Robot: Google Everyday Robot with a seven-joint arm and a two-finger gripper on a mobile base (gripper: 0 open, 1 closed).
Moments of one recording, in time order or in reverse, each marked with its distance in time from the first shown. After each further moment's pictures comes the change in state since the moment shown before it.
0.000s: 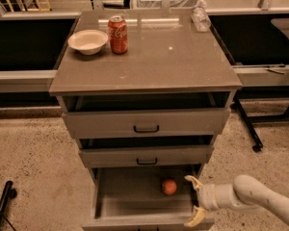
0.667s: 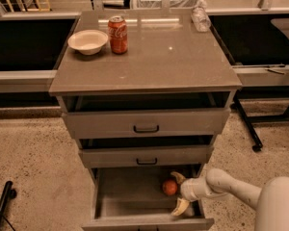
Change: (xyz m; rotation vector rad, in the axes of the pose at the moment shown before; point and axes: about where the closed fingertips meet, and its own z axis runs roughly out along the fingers) arm 0.072 -0.061 0.113 -0.016 0.111 -0.110
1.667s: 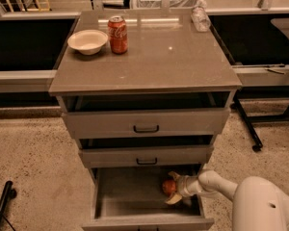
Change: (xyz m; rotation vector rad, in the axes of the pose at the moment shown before) arm 0.051 -0.048 0.057 0.103 0.049 0.103
